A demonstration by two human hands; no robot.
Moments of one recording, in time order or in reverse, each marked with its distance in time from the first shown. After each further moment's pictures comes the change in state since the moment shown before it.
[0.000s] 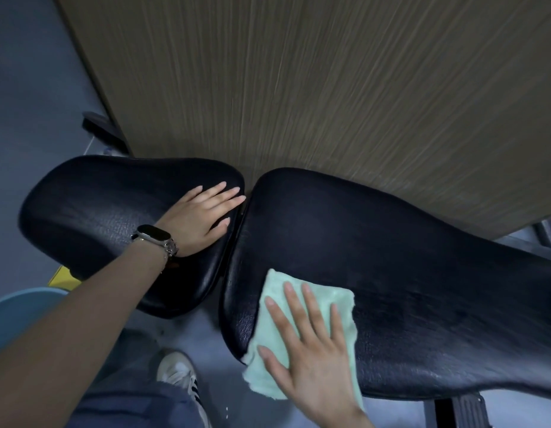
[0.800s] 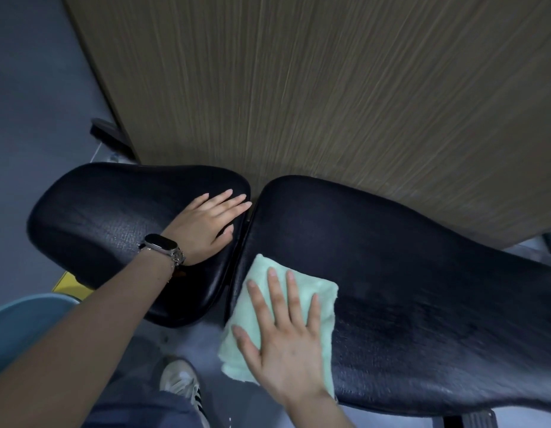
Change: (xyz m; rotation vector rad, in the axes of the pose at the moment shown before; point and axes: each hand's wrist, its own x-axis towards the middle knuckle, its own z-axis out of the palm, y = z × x) left_hand 0.000 -0.002 0.003 -0.021 0.047 0.007; right_hand 0.043 -0.038 0.007 -0.012 -0.080 0.097
